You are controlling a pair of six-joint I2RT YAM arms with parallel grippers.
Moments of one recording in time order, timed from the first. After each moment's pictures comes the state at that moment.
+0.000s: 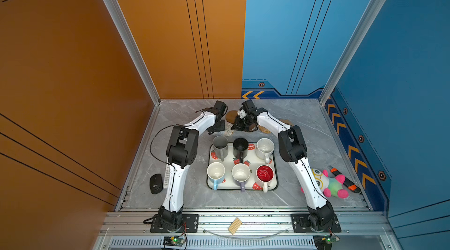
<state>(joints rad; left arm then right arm) -0.36 2.25 1.78 -0.74 -0.15 -0.35 0.47 2.59 2.24 -0.67 -0.53 0.68</state>
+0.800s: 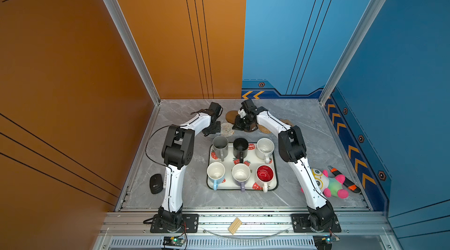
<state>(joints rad) -0.30 2.20 1.69 -0.73 -0.14 -0.34 0.47 2.60 2.27 -0.73 -0.48 0.65</state>
